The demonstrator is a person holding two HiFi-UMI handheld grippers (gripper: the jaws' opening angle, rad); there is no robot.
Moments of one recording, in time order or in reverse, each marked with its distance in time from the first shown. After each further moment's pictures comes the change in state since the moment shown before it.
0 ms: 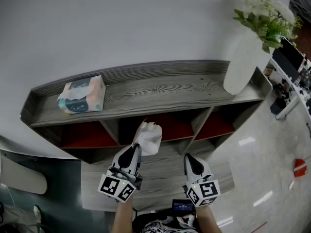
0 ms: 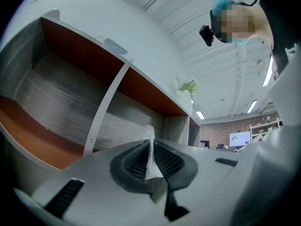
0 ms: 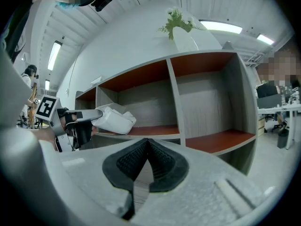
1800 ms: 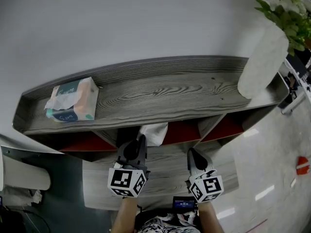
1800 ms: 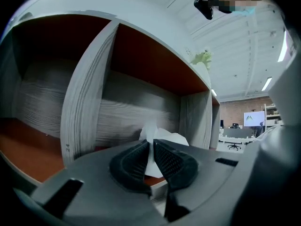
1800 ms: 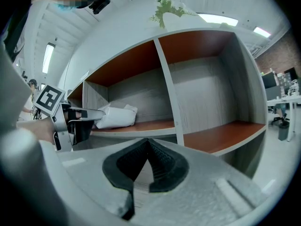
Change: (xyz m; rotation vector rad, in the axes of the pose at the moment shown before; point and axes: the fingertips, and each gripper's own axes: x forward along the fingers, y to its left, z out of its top) left arm 0.052 0.033 -0.030 0.105 0.207 0.179; right arm 0.044 -0.025 -0.013 0.047 0.027 0.001
